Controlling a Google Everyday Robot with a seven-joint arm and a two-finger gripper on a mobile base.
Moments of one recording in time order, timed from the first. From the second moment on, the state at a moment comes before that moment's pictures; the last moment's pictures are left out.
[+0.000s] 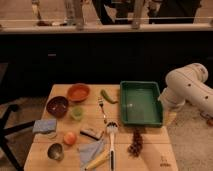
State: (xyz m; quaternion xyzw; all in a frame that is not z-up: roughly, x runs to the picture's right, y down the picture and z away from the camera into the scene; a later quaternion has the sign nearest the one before) arm 0.287 0.112 0.683 -0.28 0.02 0.02 0.96
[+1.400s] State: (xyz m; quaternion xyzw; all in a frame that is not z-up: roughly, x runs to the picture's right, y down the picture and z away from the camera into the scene) arm 0.149 0.058 0.738 -0.26 -0.03 0.16 0.95
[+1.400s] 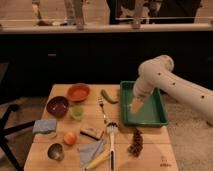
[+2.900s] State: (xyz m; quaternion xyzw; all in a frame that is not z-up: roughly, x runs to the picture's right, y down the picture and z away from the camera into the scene) arm 0.084 0.077 0.782 -0.25 0.00 0.17 0.95
